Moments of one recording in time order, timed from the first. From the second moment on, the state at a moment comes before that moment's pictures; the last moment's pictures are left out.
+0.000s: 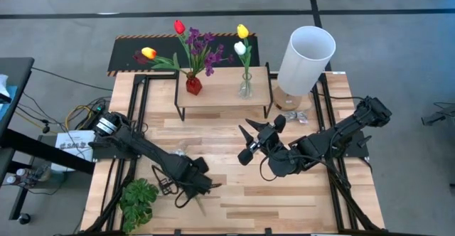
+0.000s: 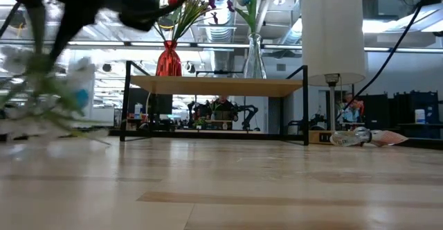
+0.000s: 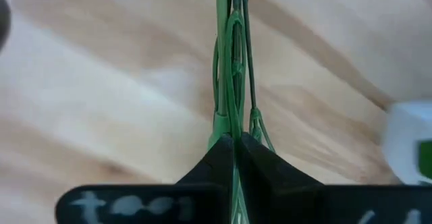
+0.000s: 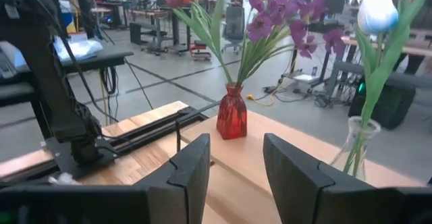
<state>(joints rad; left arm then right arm) -0.49 1.83 1.44 -1.23 0.04 0.51 0.51 1.56 1.34 -0.17 1.25 0.32</state>
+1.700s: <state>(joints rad) -0.61 1.83 1.57 -0.91 -0.79 0.45 0.31 1.58 1.00 0.12 -0.06 1.20</state>
